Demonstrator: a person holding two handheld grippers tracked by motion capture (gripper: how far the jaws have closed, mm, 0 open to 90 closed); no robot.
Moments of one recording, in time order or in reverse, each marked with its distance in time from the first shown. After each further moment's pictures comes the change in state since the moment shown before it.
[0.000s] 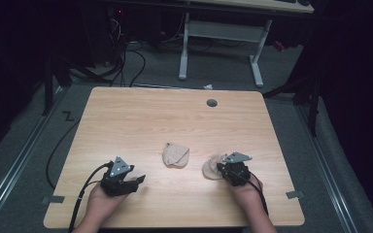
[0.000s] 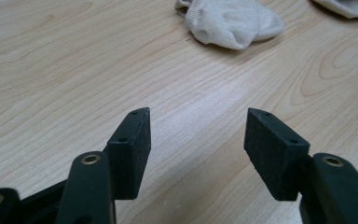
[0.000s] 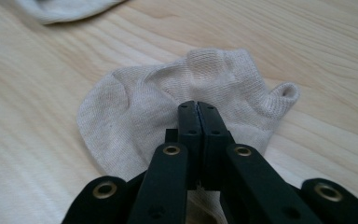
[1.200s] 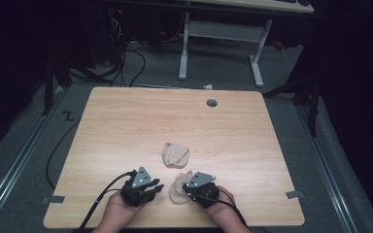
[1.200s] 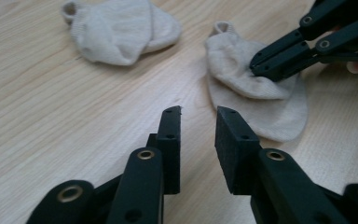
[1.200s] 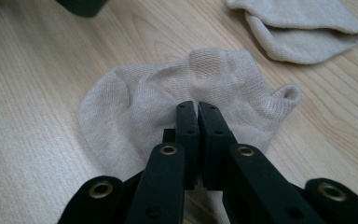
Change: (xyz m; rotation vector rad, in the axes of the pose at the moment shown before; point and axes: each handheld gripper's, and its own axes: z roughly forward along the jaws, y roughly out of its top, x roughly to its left) left arm -0.063 0.014 0.015 0.025 -0.143 0.105; right arm 0.109 0.012 0.001 -0.015 0.203 -0.254
